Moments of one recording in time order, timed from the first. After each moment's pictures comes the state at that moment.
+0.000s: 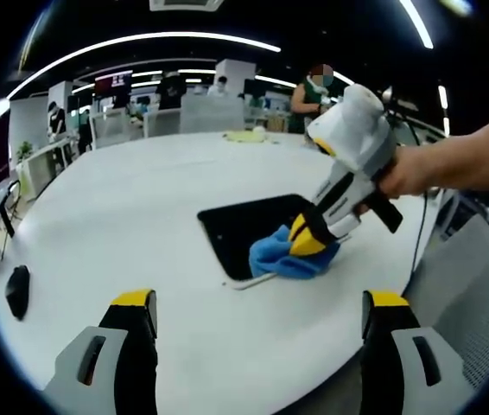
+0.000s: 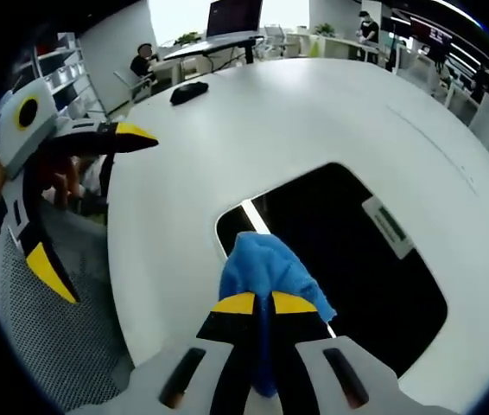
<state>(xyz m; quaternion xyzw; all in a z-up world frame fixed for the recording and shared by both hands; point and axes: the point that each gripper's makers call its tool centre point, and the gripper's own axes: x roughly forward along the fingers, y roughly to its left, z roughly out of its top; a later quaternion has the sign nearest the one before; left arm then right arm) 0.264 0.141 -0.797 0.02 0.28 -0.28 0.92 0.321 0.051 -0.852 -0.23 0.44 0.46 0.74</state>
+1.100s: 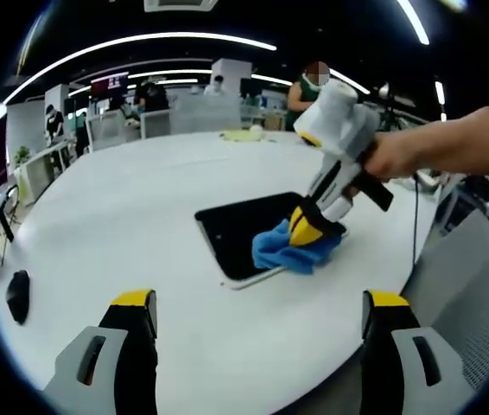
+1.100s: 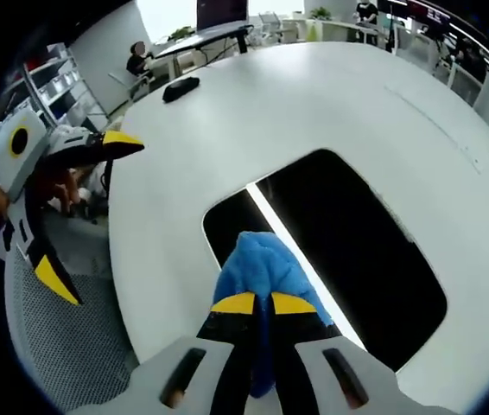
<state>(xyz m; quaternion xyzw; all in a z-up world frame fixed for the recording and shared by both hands) 0.263 0.140 -0.797 0.03 0.28 -0.28 0.92 0.335 0.041 -0.853 -0.21 0.48 0.46 0.72</state>
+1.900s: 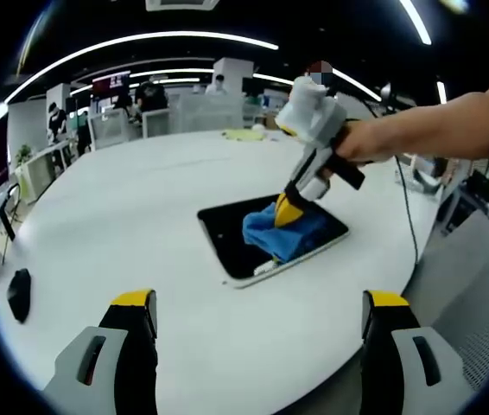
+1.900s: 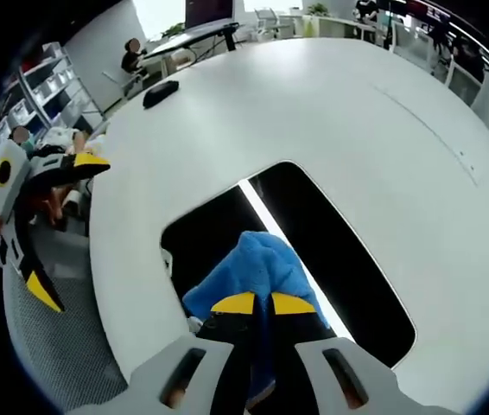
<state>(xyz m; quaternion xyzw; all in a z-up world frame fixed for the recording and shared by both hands) 0.264 0.142 -0.799 0.03 0.29 -0.28 0.92 0.391 0.034 -0.858 -0.22 0.49 0.45 0.72</state>
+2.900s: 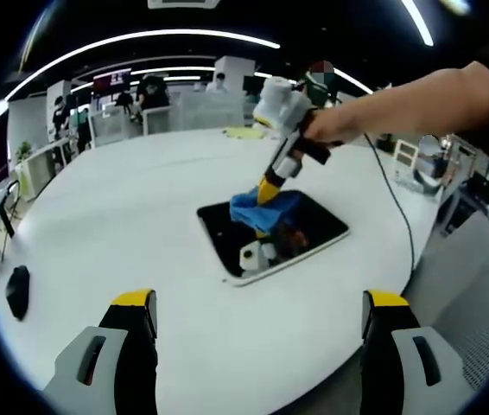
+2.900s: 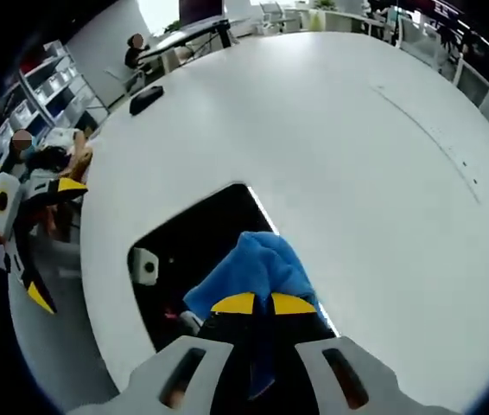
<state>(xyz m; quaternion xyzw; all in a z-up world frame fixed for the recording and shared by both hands) 0.263 0.141 -0.800 0.02 0.29 -0.28 0.92 0.446 0.029 -0.858 -0.22 0.50 0.46 0.70</state>
